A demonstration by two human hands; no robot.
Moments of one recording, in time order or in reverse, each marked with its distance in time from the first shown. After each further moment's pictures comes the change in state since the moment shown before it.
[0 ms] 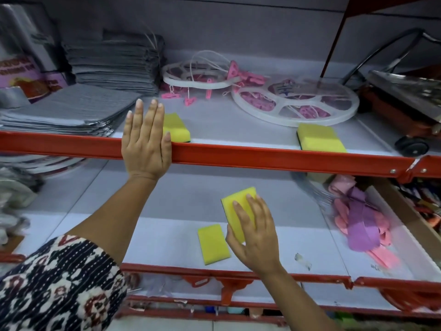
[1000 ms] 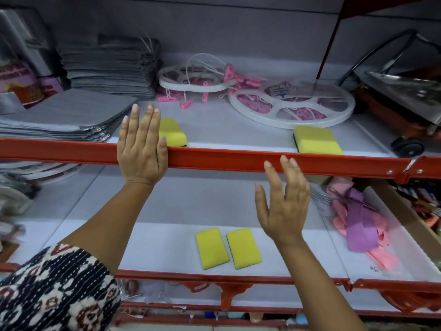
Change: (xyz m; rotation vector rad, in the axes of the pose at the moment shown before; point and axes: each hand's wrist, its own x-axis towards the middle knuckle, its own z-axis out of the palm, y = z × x) left_hand -0.001 0.000 0.001 -0.009 -0.006 -0.010; right_hand 0.066 0.023 -0.044 -0.215 0.356 0.070
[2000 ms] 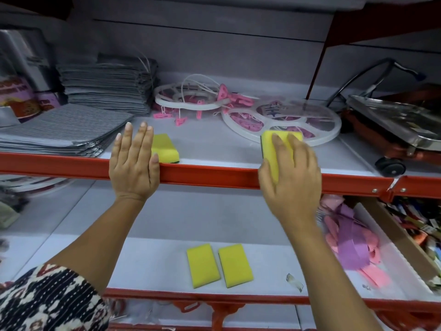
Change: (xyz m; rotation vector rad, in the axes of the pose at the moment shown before) left_hand 0.001 0.001 -0.001 0.011 0.020 -0.010; right_hand 0.086 0.012 -0.026 -0.106 -0.157 0.136
